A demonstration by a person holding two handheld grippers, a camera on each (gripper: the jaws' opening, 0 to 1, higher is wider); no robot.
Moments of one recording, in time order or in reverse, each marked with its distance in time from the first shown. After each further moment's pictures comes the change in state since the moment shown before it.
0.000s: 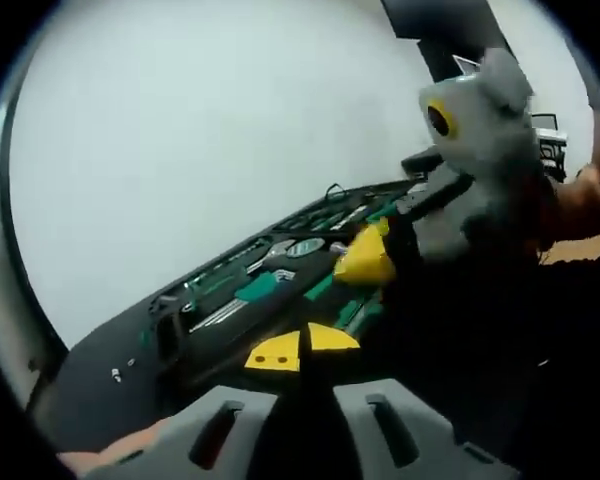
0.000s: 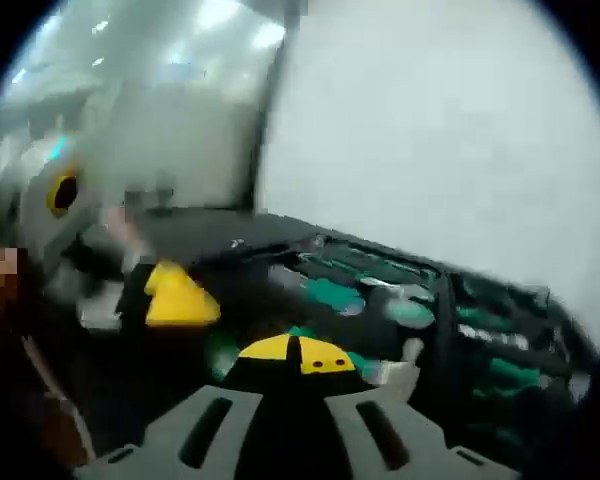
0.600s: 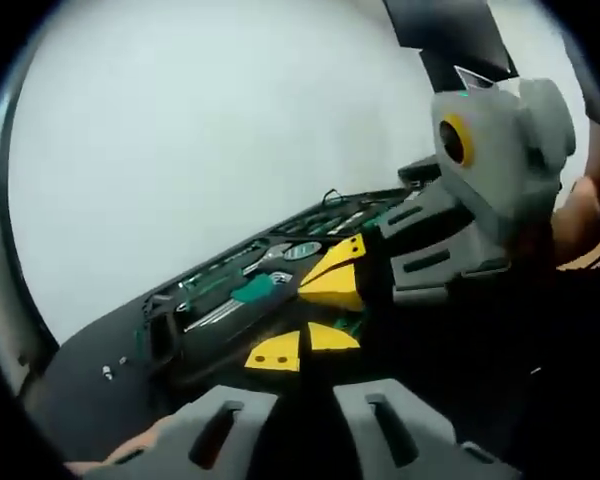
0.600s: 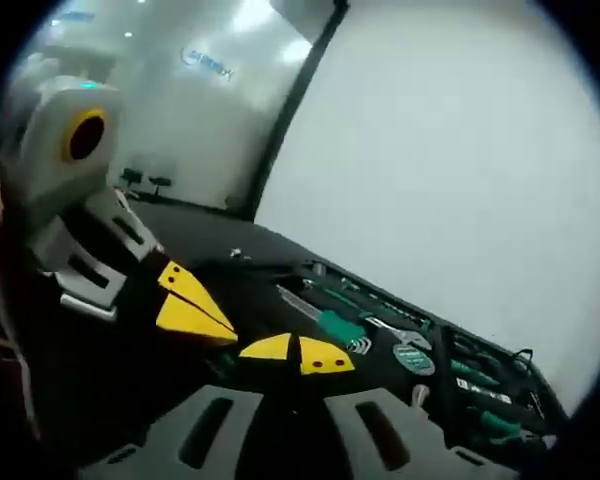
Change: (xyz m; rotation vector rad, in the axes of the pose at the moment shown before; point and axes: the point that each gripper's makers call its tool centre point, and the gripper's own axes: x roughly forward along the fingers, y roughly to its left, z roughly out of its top) left arm 0.000 0.000 -0.001 -0.027 -0.034 -0.034; right arm 0.029 0.063 -0.041 -0.584 0.058 0.030
